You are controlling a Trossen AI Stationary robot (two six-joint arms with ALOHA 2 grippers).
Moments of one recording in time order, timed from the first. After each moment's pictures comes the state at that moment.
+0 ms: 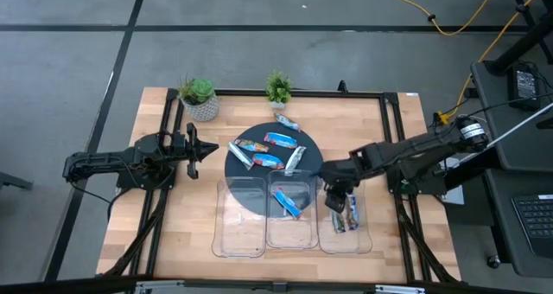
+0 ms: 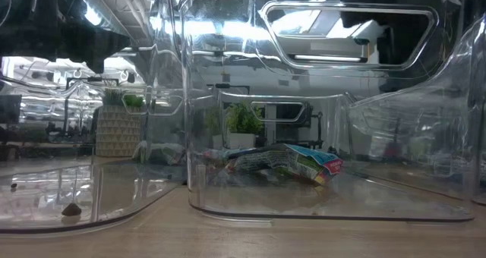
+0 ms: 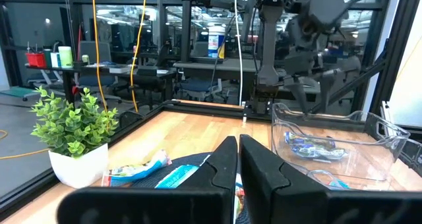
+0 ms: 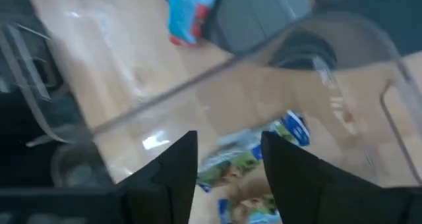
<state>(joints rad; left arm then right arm) 0.12 0.02 0.01 0.11 -0.09 -0.07 0.23 1.40 1.06 -0.81 -0.18 0.75</state>
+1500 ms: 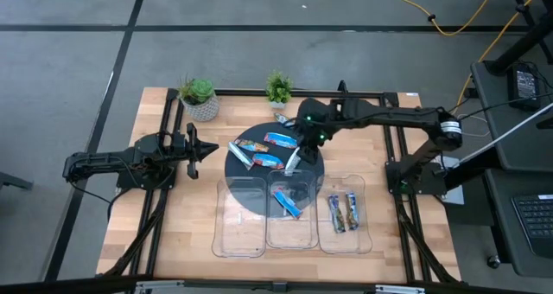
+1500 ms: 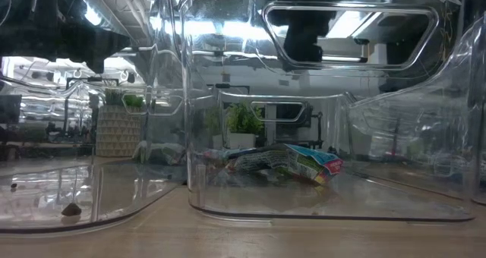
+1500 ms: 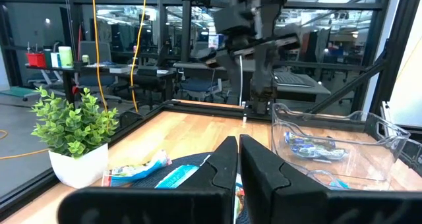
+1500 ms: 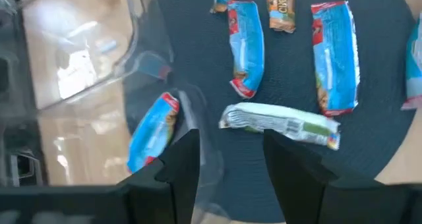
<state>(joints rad) 0.12 0.02 0.01 0.11 -0.09 -0.07 -0.20 1.63 1.41 -0.83 -0.26 0.20</state>
